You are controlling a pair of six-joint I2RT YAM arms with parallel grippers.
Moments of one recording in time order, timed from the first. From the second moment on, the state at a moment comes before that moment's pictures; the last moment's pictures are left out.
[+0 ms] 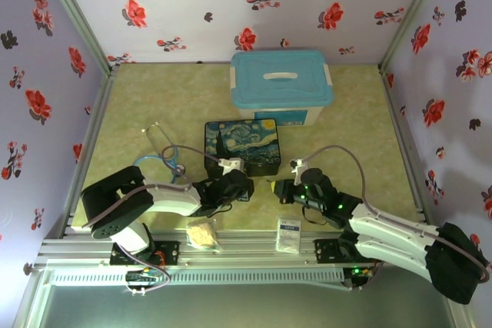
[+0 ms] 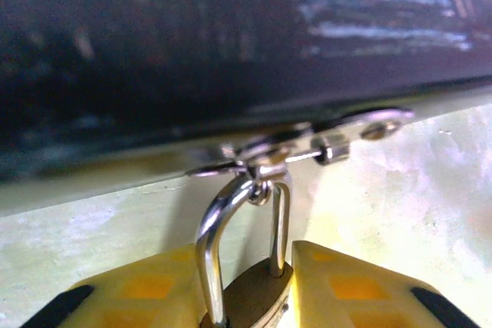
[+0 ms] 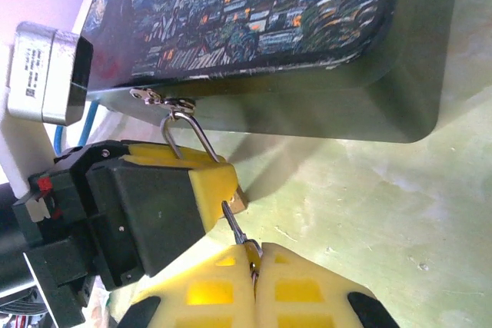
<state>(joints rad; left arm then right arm) -1.13 1.60 0.57 0.26 -0.28 -0.93 0.85 0.88 0.23 0.09 -0.10 0.77</state>
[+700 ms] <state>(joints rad) -1.14 1.57 0.50 0.38 -0.28 -1.05 0.88 0.97 0.21 0.16 -0.05 1.01</state>
